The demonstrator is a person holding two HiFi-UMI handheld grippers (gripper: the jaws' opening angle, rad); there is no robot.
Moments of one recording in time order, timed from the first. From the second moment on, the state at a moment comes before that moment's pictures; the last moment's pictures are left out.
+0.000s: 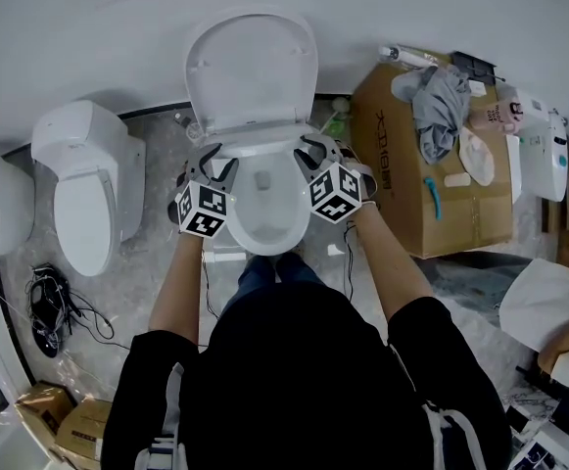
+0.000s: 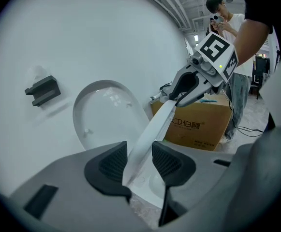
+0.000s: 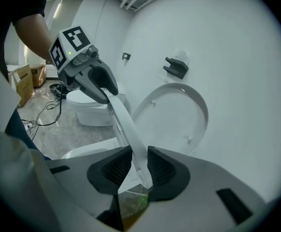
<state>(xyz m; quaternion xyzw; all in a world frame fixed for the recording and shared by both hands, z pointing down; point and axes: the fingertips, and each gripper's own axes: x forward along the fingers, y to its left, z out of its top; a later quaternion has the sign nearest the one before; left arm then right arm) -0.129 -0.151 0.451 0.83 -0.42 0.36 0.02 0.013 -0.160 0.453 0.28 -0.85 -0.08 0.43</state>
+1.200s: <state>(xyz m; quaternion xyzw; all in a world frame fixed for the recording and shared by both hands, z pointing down) -0.139 -0.246 0.429 0.83 -0.44 0.33 0.00 -0.002 -0.255 0.428 0.30 -0.86 -0.08 0.40</state>
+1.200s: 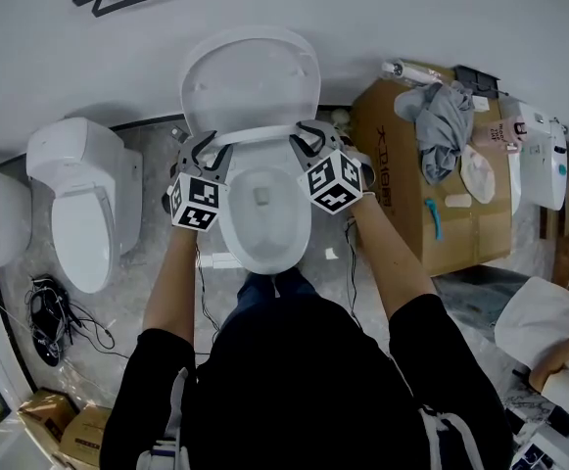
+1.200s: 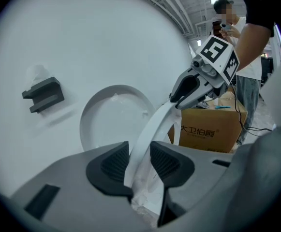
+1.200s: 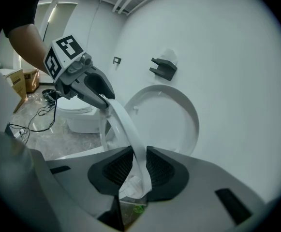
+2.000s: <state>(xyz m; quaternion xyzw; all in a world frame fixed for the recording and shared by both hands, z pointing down) -0.148 -0.288 0.424 0.82 -0.48 0.31 0.00 -0.009 -0.303 0.426 0.31 -0.85 -0.08 0.41</state>
